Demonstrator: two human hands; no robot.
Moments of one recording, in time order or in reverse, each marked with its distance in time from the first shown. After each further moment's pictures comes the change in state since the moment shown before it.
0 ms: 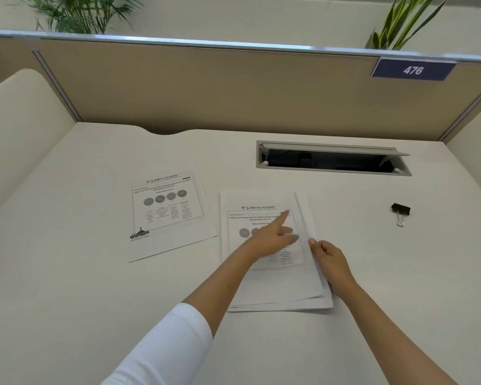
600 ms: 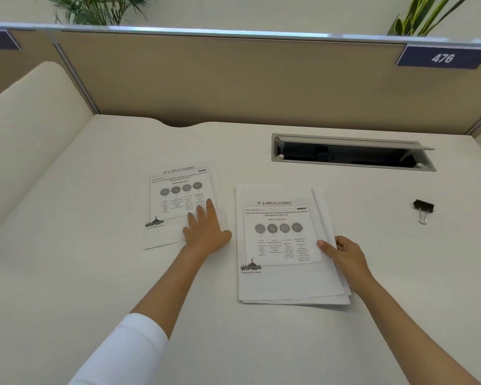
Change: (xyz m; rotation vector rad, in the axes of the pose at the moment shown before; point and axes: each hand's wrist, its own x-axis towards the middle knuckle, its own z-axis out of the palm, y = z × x) left_hand -0.051 -0.079 -0.095 0.635 0.483 -0.432; right_hand 0.020 0.022 -0.001 -0.047 -0.005 0.019
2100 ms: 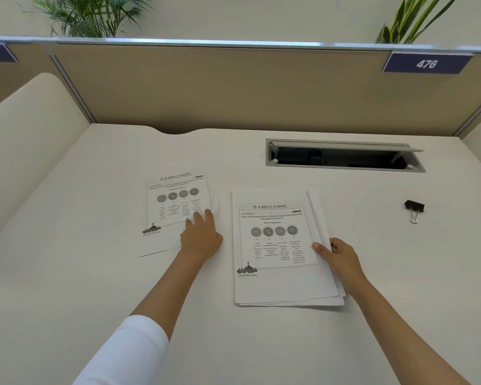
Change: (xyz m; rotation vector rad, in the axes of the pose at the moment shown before) left_hand 0.009 -0.010 0.010 0.239 0.100 0.090; right_hand -0.001 0.005 0.001 -0.030 0.009 -0.012
